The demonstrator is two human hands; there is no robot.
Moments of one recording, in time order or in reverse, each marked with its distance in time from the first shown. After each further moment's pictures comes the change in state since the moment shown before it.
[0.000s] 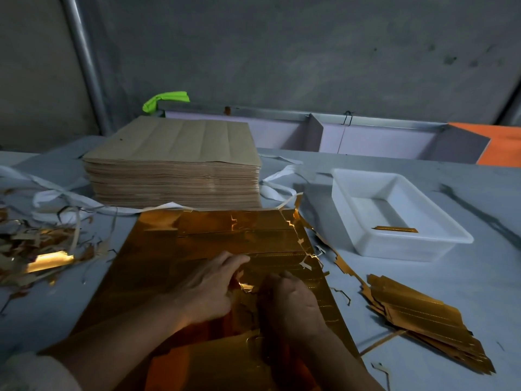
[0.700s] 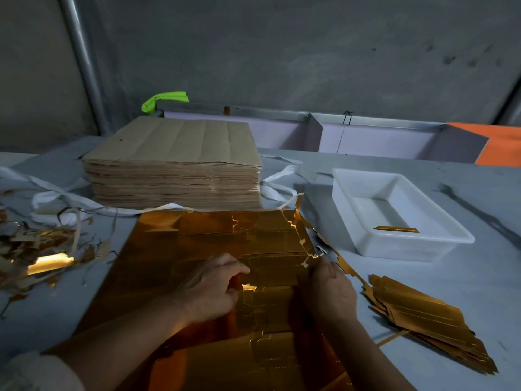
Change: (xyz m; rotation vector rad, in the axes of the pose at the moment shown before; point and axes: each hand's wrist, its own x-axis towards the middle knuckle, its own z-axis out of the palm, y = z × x) left_hand -0.001 -0.003 -0.003 0.011 0.052 0.043; right_hand 0.008 0.039 -0.017 0.069 0.305 0.375
